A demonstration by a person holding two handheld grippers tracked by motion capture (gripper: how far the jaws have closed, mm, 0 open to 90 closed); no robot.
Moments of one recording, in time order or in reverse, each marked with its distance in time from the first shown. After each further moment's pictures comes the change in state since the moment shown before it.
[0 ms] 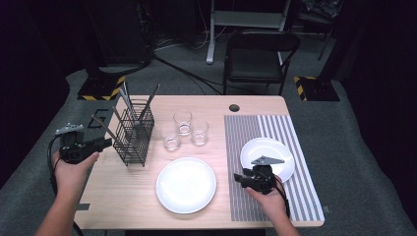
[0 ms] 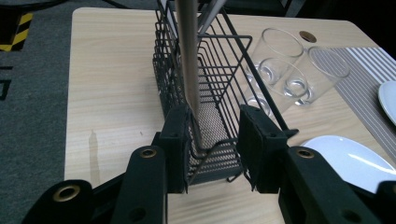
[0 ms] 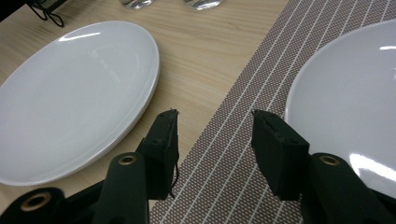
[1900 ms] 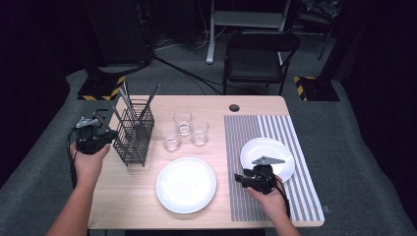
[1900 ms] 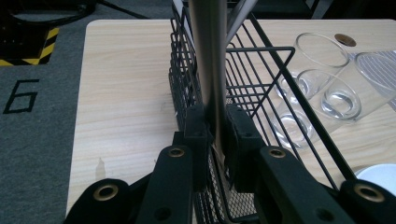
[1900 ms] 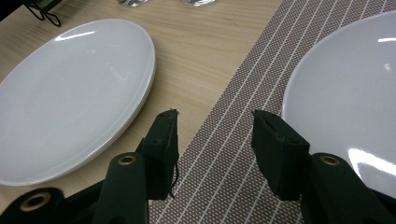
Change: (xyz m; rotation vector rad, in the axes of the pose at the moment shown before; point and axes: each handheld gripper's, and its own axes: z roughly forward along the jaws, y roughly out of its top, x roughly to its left) left arm 0.002 0.005 0.047 -0.024 0.089 0.046; right arm -0.004 -0.002 0.002 0.005 0.004 0.012
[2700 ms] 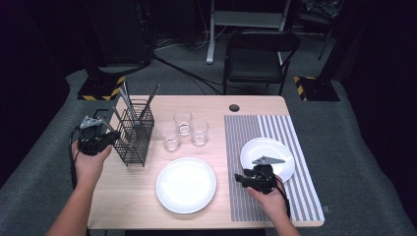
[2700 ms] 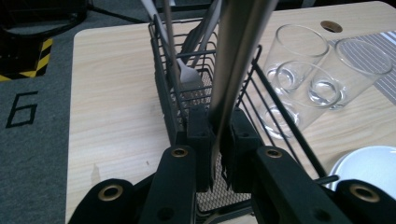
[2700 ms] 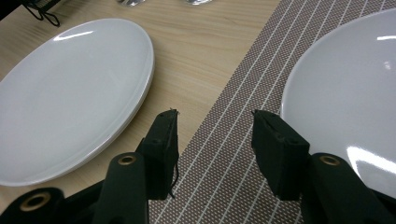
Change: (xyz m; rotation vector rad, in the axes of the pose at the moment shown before) left arm -0.017 0.006 -0.007 0.007 -0.020 0.080; right arm -0.001 0.000 0.000 0.005 -0.003 0.004
